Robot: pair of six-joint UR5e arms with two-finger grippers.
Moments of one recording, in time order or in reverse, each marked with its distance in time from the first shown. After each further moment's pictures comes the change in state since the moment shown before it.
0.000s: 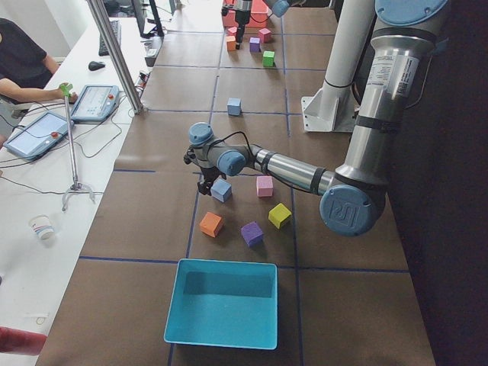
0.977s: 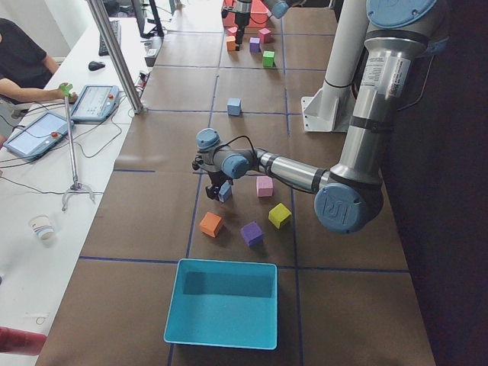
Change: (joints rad) left arm 0.079 -0.011 0.061 -0.016 0.037 -0.041; right arm -0.005 -0.003 -0.017 0.005 -0.002 0.002
